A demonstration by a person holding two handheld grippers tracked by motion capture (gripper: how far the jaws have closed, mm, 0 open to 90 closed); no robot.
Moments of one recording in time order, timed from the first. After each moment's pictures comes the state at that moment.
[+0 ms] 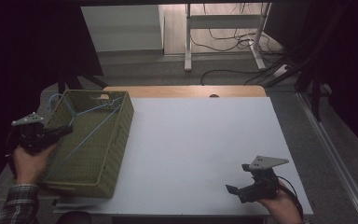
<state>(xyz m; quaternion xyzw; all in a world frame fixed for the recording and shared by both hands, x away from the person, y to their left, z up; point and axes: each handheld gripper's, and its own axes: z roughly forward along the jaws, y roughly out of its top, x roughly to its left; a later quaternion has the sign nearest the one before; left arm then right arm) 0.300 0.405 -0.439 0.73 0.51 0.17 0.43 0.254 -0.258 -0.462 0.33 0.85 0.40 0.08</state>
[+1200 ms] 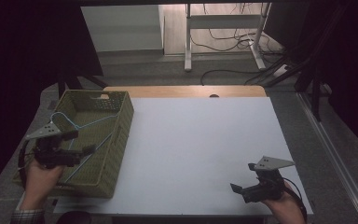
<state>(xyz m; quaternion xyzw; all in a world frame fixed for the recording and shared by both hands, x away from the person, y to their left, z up) 0.251 0.327 -0.408 0.75 0.44 0.15 0.46 0.250 -0.269 -0.458 0.35 0.84 0.40 0.11</state>
